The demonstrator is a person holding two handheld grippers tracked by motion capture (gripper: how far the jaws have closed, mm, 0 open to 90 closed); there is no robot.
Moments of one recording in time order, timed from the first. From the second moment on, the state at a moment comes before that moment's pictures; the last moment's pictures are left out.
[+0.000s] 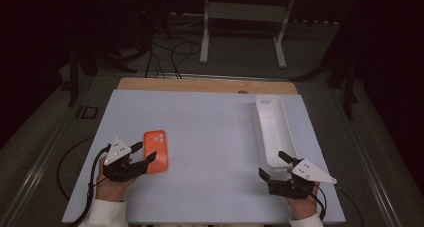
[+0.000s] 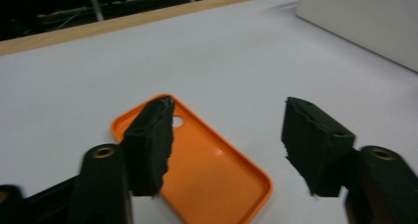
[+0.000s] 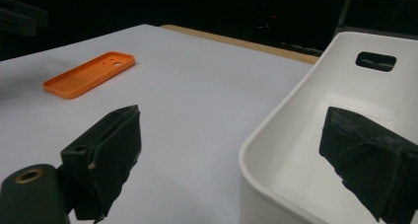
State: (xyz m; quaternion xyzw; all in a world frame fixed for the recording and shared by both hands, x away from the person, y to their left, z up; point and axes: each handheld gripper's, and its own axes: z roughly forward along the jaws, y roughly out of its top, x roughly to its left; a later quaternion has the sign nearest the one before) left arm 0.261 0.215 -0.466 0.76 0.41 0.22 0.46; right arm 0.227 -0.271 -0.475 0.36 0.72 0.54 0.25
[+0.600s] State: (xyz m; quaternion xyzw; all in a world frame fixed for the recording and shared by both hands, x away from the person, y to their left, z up) left arm 0.281 0.174 -0.492 0.80 0.39 0.17 0.43; right arm 0.227 -0.271 -0.474 0.36 0.72 0.54 0.25
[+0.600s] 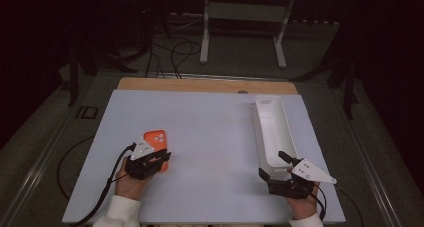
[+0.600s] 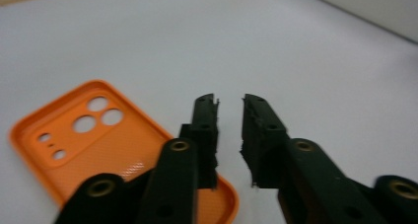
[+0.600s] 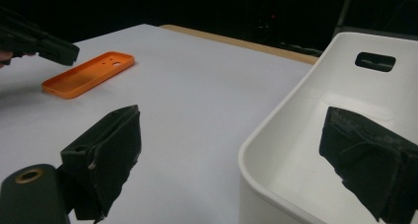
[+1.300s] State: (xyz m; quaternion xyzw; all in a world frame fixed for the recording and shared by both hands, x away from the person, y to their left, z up) left arm 0.289 0.160 -0.515 0.84 0.40 0.15 0.34; right arm 0.227 -0.271 -0.474 0.36 0.72 0.54 0.25
